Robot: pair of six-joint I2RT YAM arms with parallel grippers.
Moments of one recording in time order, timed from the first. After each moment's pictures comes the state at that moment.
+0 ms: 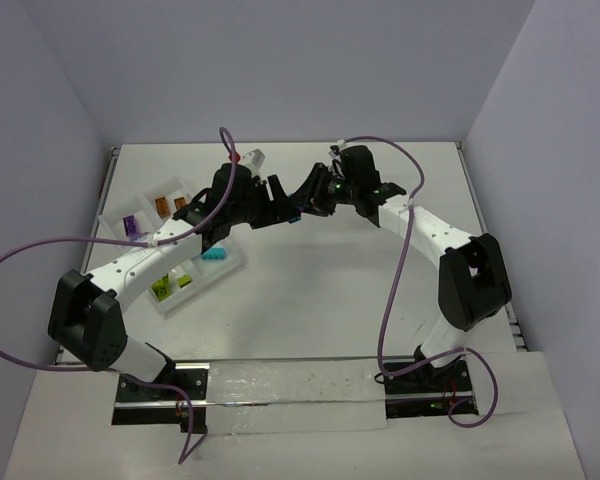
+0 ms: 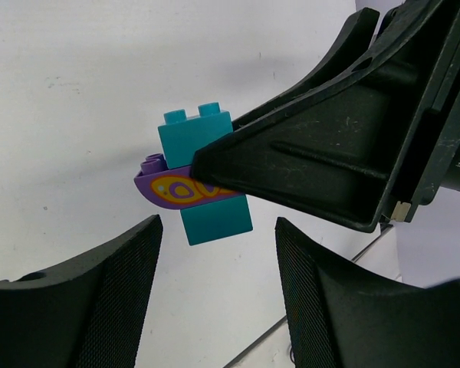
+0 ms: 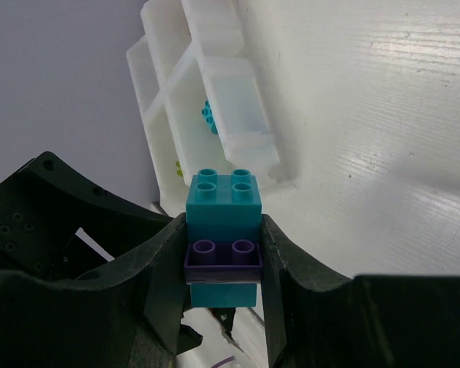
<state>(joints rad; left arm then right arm) -0.63 1.49 1.18 -0.22 0.15 -0.72 0.45 1.67 1.27 -0.14 -0.50 0.88</state>
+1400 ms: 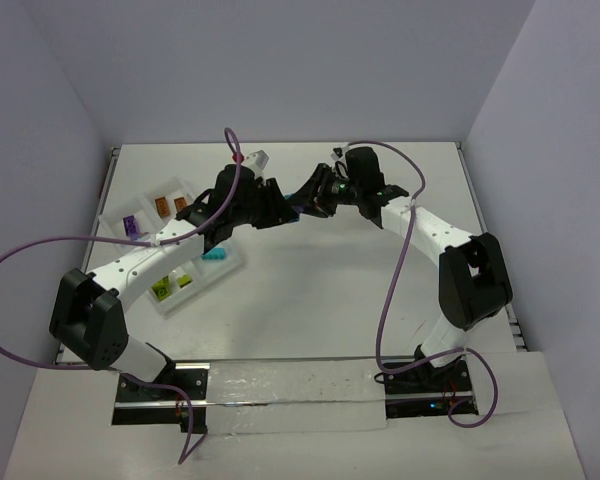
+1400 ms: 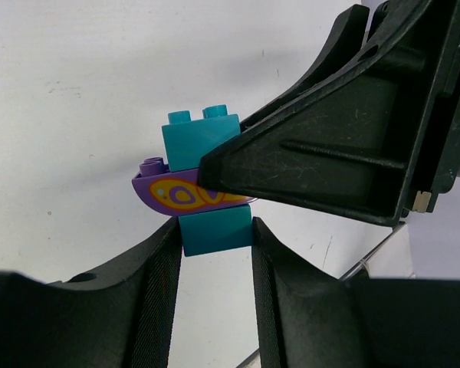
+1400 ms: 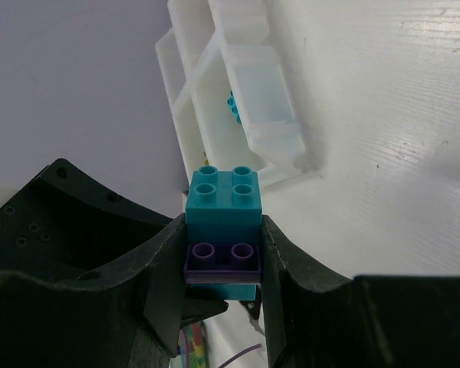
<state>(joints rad) -0.64 1.50 1.18 -0.22 0.14 -0.69 0.42 1.67 1.23 -0.07 -0.60 0.97</state>
